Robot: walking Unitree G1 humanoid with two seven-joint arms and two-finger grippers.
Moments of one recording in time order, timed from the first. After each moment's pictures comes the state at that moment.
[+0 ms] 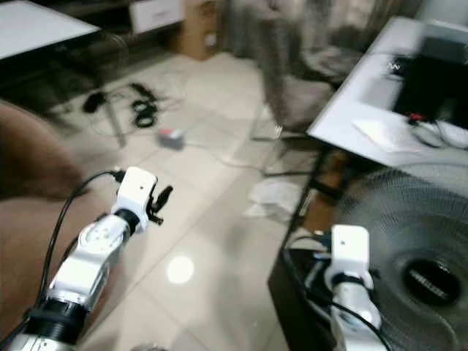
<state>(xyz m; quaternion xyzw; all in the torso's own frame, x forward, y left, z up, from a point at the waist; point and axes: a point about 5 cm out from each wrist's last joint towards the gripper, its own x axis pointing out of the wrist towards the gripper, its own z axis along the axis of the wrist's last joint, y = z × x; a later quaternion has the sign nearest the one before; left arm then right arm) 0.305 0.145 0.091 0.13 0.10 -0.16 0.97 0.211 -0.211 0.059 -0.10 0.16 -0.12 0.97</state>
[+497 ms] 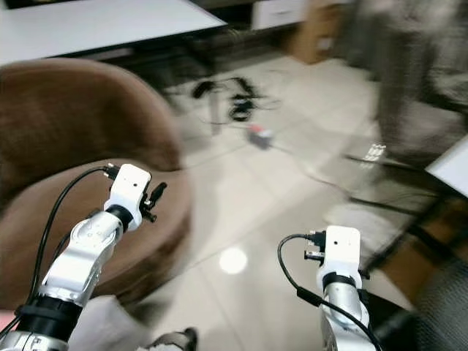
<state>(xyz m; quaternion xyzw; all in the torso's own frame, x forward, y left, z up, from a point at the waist) 0.308 0.154 0.096 0.15 0.10 -0.16 0.97 0.211 -0.203 0.055 -0.08 0.16 -0.13 0.98</state>
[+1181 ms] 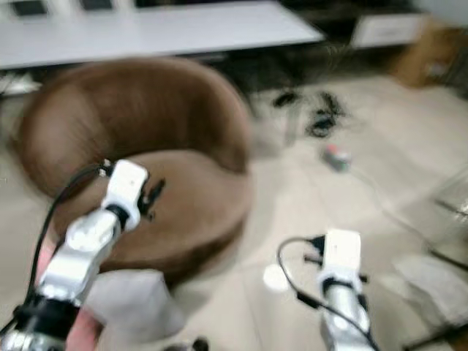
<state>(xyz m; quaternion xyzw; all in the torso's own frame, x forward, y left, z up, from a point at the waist) 0.307 0.156 0.098 0.14 0.09 -0.17 0.97 0.206 -0.204 0.051 -0.07 0.16 -0.13 0.98</state>
